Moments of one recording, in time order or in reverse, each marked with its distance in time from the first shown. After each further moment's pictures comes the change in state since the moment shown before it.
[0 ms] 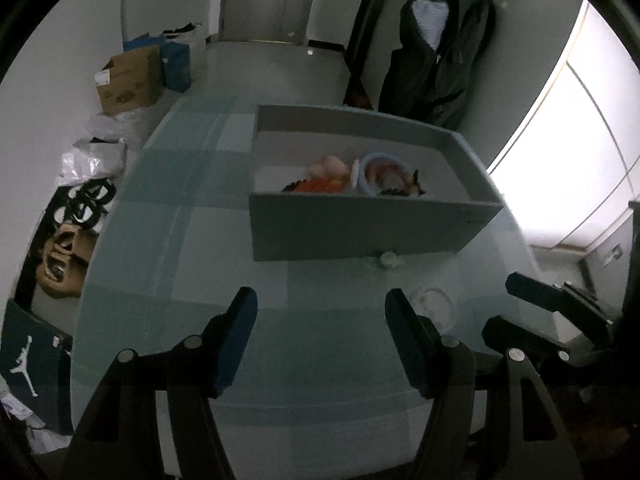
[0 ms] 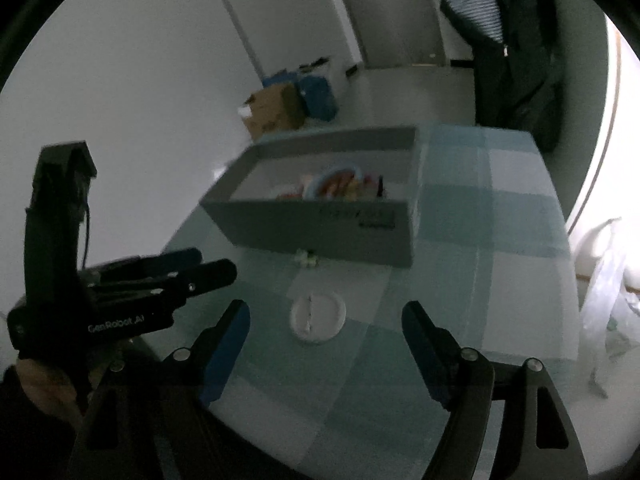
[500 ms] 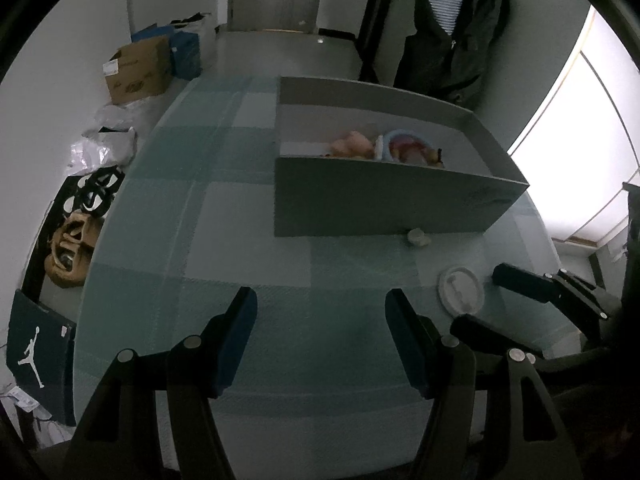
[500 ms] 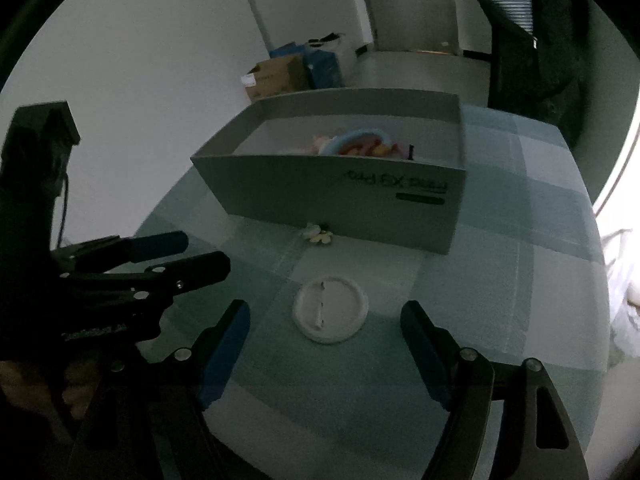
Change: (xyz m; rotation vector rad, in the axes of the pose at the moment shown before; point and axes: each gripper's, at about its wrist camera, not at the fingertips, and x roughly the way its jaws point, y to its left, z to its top) left arm 0.010 0.008 -0.006 -0.015 0.045 0.041; right arm 0.031 0.016 -0.004 -0.079 0.063 -0.036
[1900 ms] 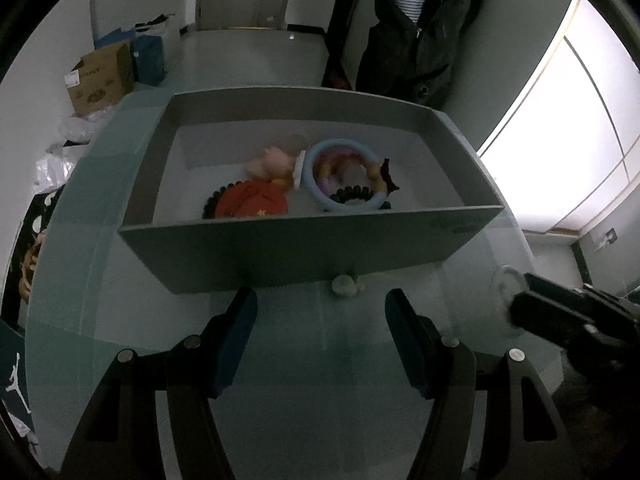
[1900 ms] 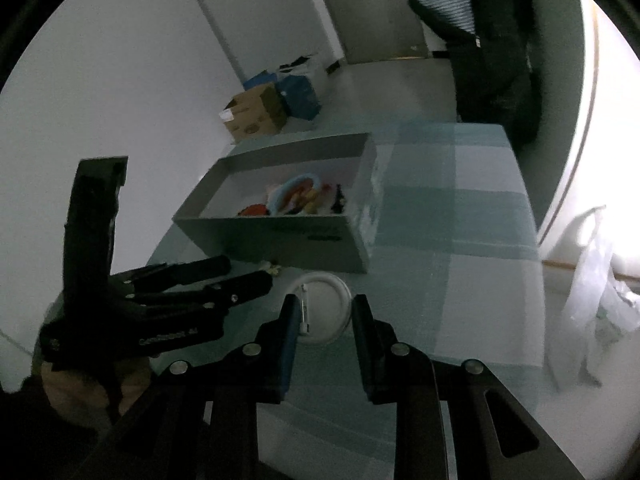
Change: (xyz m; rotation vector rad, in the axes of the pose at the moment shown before) left arm 0.017 -0.037 0.027 0.045 0.035 -0.080; right arm -0.051 -0.053 0.010 0.157 -0.057 0.017
